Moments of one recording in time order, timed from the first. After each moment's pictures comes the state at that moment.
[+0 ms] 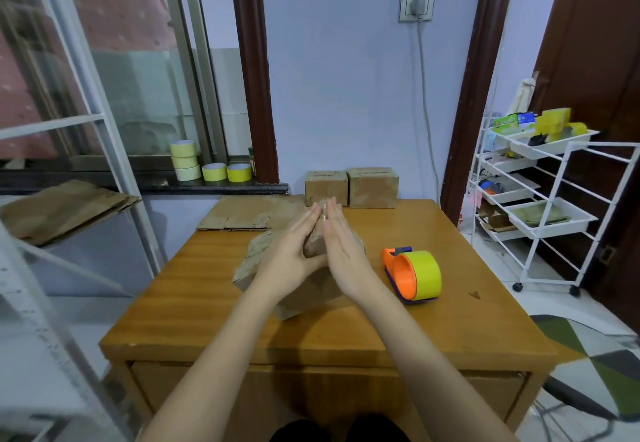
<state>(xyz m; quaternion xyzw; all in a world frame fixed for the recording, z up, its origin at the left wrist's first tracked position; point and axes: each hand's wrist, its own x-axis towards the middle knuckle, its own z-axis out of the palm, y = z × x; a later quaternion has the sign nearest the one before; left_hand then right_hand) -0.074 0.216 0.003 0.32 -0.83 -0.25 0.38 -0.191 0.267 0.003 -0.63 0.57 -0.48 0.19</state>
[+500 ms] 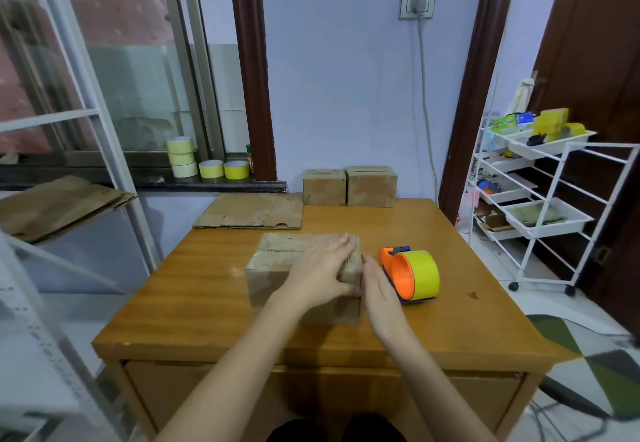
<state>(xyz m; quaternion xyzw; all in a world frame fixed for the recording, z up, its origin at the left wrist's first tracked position) -0.115 0.228 -0.008 0.35 -0.93 -0.04 0.14 -0.222 0.301 -0.059 -0.48 0.61 -0.57 0.28</state>
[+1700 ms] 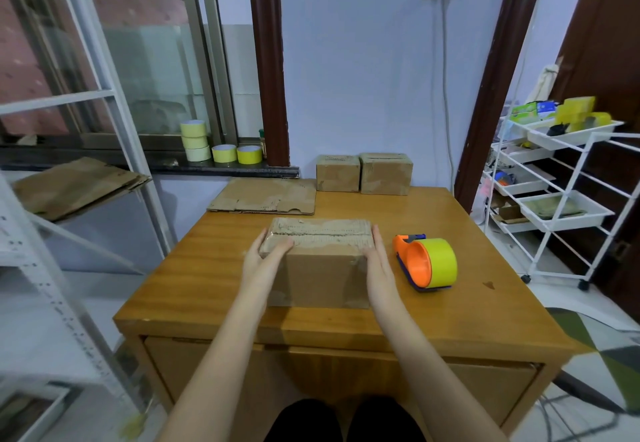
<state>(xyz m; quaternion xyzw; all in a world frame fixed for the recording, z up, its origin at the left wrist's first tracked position) -0.035 0.216 -0.043 0.47 -0.49 -0.55 0.49 -0.203 0.276 -0.059 -0.41 0.56 -0.62 0.35</state>
